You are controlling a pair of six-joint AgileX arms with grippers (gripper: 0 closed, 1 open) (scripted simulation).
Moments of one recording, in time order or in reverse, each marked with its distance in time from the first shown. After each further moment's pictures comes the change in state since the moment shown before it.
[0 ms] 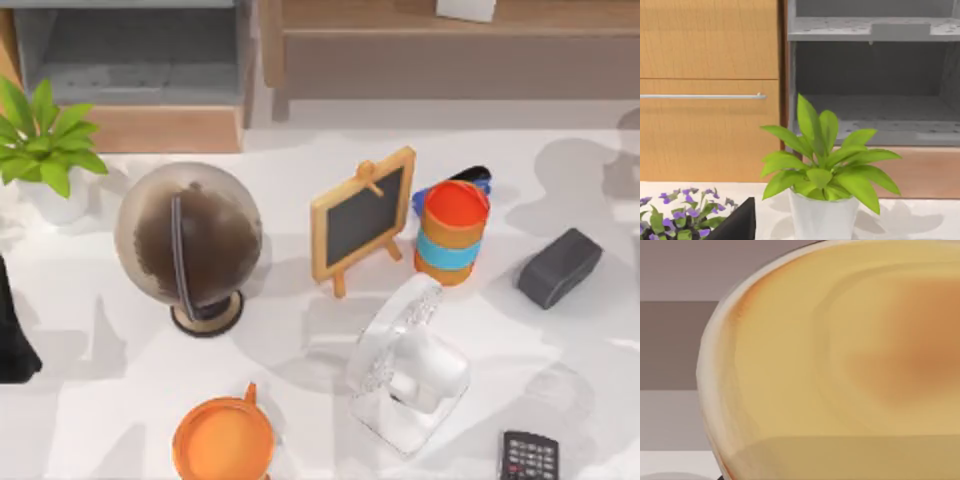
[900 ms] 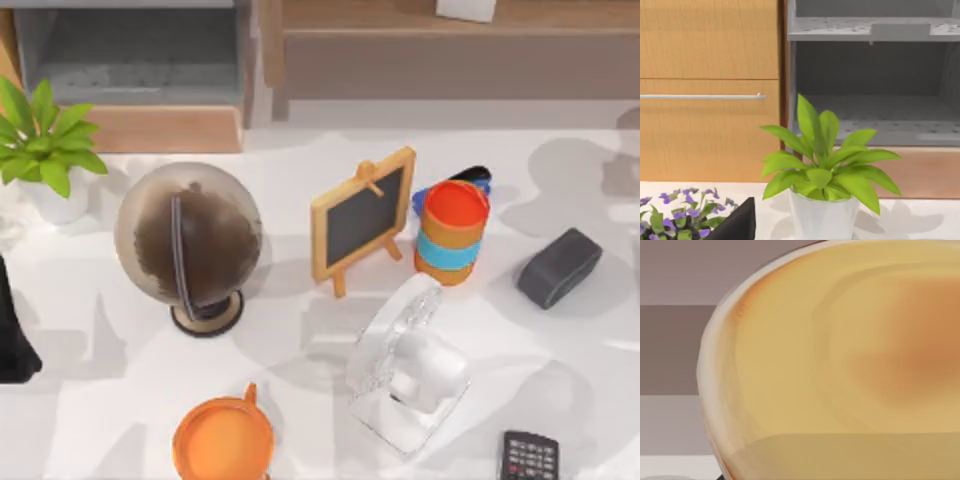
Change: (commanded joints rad) left arm 0.000 0.000 0.000 0.000 0.000 0.000; right arm -0.002 -0.035 0.005 -0.041 -0.001 0.002
